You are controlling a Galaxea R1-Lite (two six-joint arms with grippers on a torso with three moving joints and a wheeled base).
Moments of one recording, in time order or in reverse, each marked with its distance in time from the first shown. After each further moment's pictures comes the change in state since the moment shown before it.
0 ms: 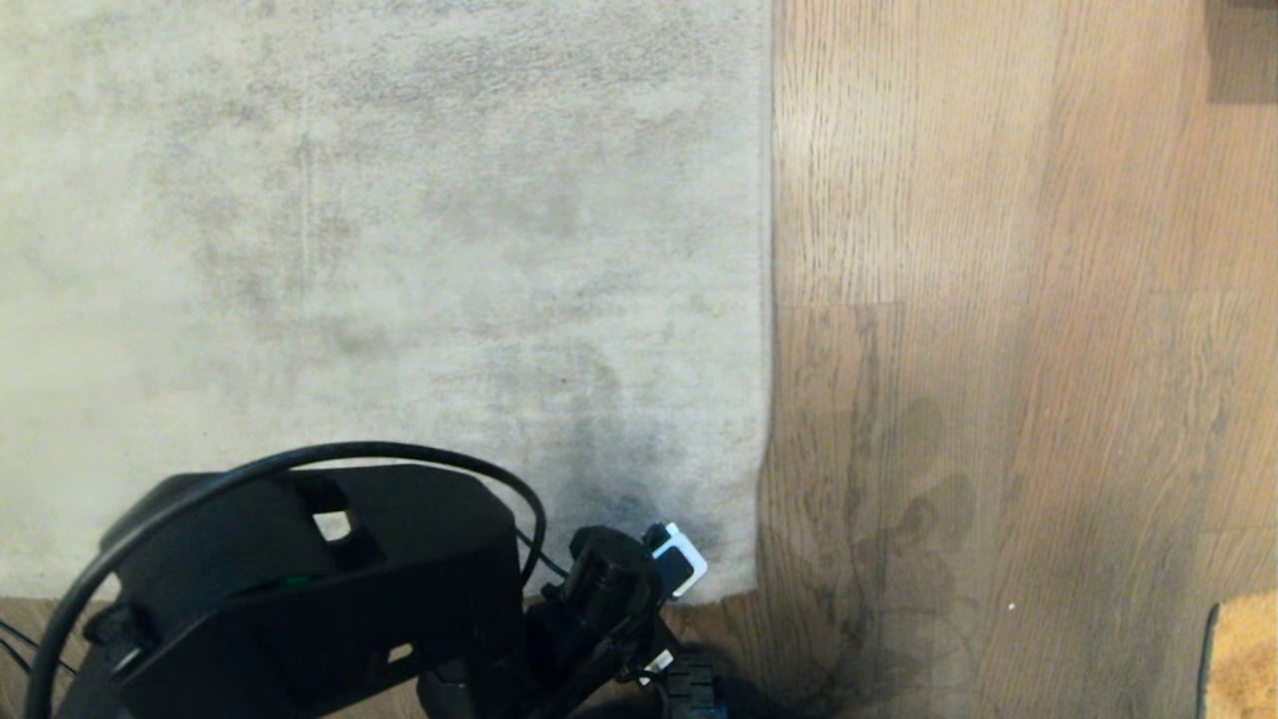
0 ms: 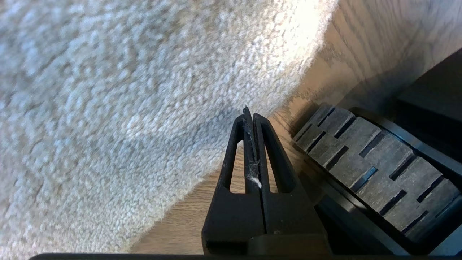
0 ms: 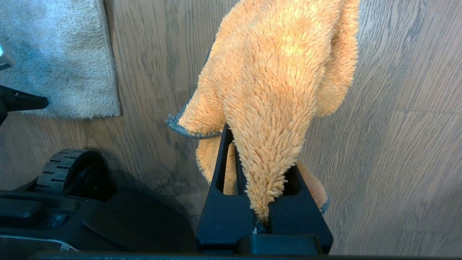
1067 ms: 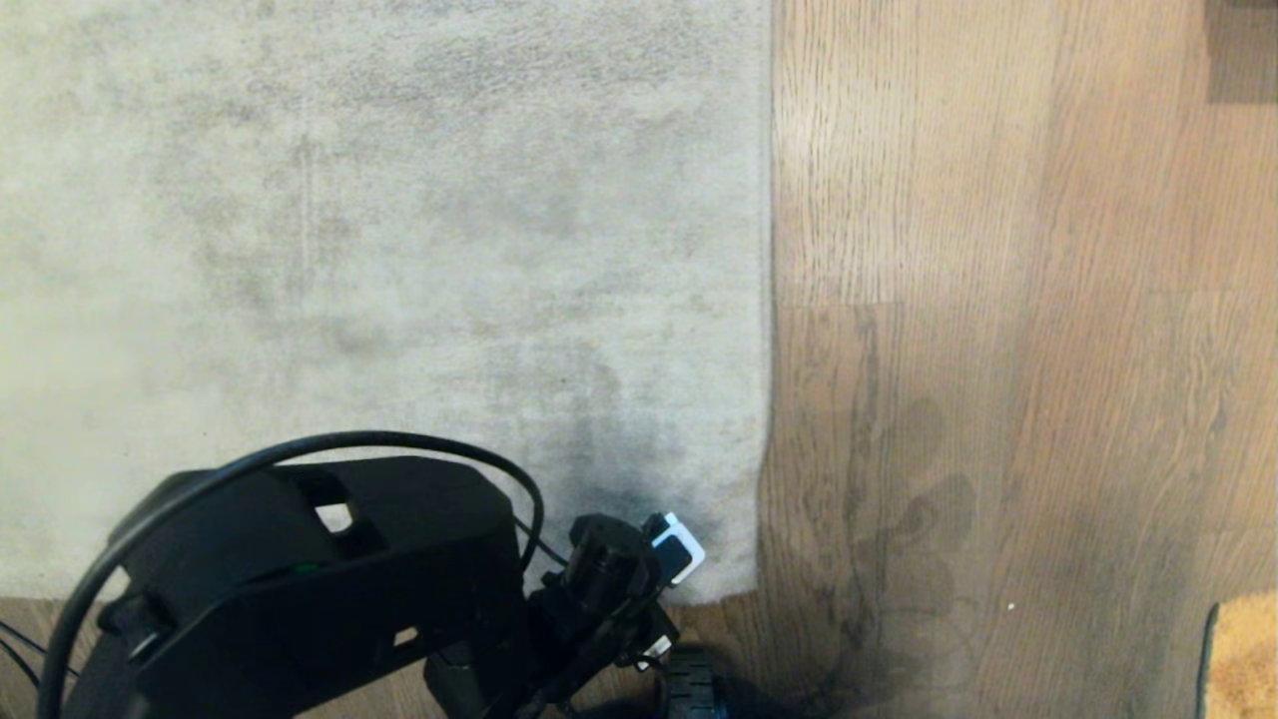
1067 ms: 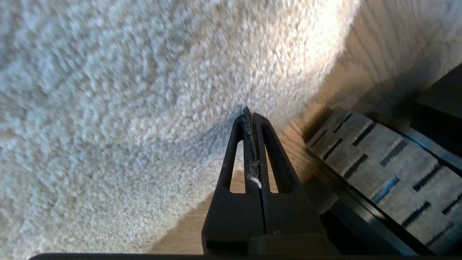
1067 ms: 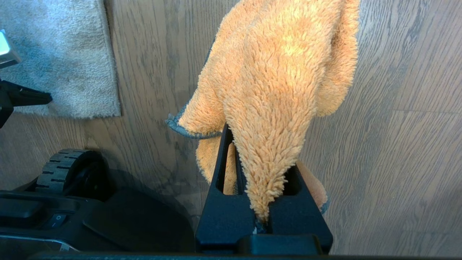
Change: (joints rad) left arm 0.025 0.012 -0.041 0.022 -0.004 0.024; right arm 0.000 0.000 0.000 0.000 0.000 0.000
